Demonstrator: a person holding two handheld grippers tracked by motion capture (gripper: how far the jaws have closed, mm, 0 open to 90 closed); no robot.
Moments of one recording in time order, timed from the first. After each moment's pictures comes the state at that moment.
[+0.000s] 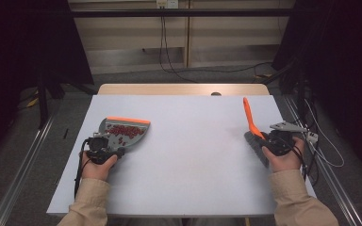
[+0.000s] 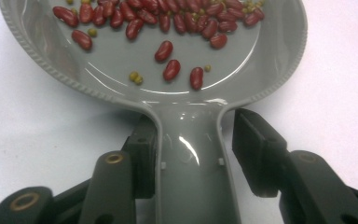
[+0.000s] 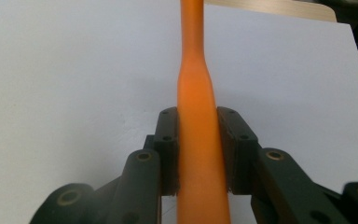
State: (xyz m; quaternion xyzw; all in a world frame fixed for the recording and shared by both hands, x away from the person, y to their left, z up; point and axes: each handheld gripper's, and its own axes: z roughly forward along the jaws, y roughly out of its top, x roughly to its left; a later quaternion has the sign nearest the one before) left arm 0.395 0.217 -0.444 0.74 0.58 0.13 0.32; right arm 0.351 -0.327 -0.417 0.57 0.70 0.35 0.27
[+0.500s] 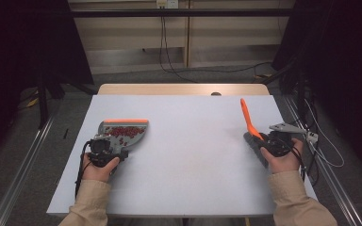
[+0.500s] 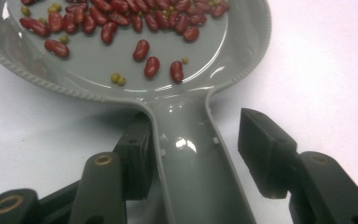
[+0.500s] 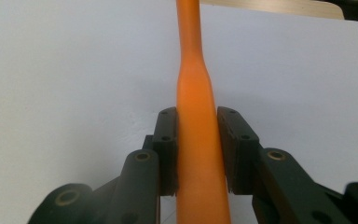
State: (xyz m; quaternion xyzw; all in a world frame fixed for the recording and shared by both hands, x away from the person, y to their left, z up) left arm 0.385 0.212 -0.441 0.75 0.56 0.12 0.33; right arm 0.349 -0.322 -0.418 0.57 0.69 0.36 0.26
